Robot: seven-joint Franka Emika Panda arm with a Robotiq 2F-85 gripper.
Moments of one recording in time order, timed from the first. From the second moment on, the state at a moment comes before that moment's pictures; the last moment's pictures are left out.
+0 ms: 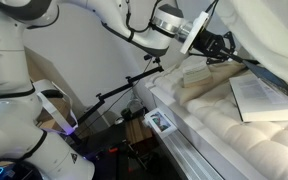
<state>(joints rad) 0.19 0.50 0.05 -1.76 -1.22 2.17 -0.01</state>
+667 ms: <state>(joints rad) 0.17 0.39 0.06 -1.83 -1.23 2.17 0.01</state>
